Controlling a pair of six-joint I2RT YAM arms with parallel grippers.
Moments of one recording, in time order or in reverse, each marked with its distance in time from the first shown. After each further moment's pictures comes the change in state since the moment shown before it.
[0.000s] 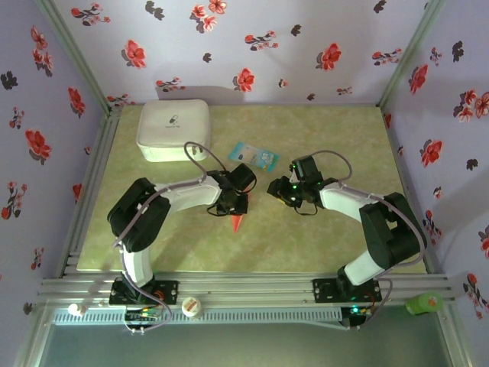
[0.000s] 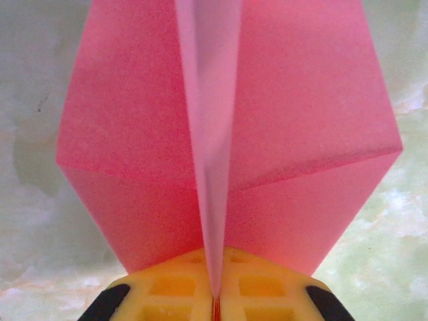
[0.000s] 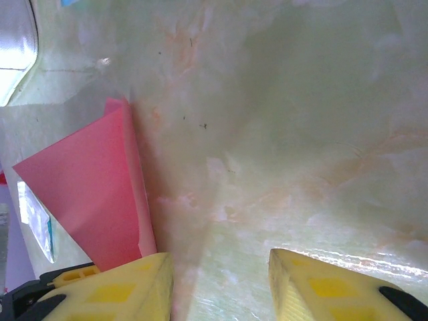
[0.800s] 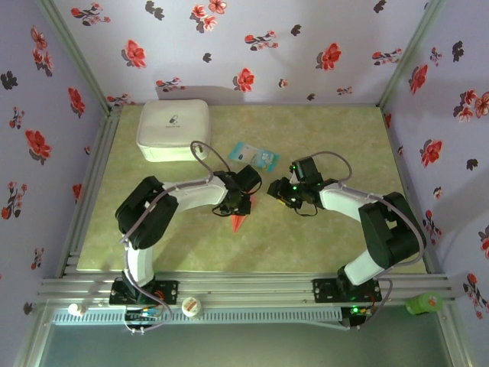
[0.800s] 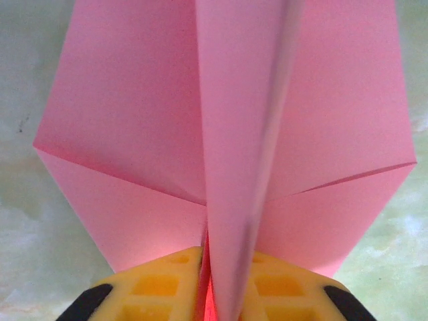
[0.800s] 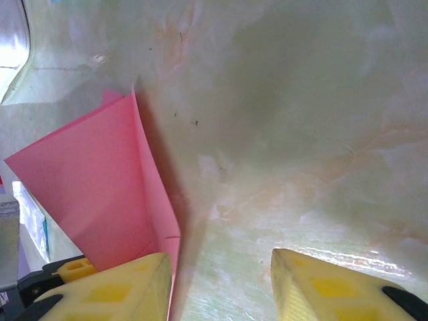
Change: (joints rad) left arm -0.027 0.056 0.041 -0.014 -0.061 -0.014; right arm -0.004 0.004 -0.011 0.007 0.000 0.000
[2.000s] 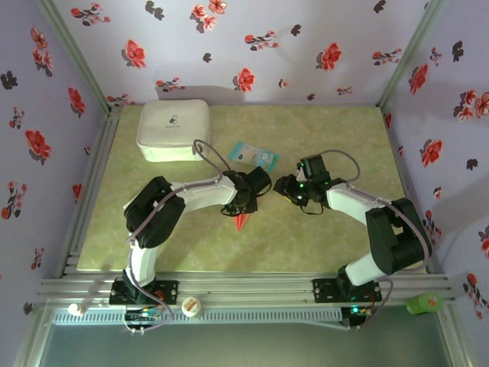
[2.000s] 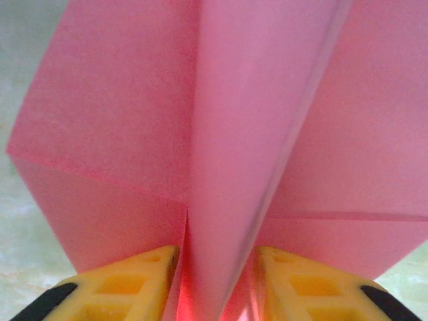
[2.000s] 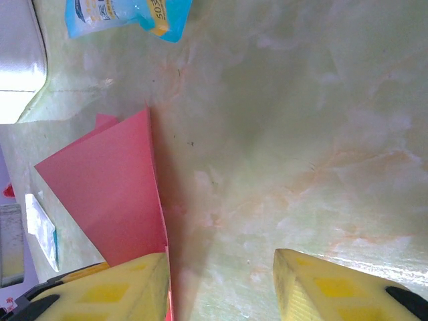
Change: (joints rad) left arm -0.052 0.053 0.111 -0.081 -0.119 -0.247; right arm -0.061 -0.054 -0.010 -0.027 -0.011 -0.027
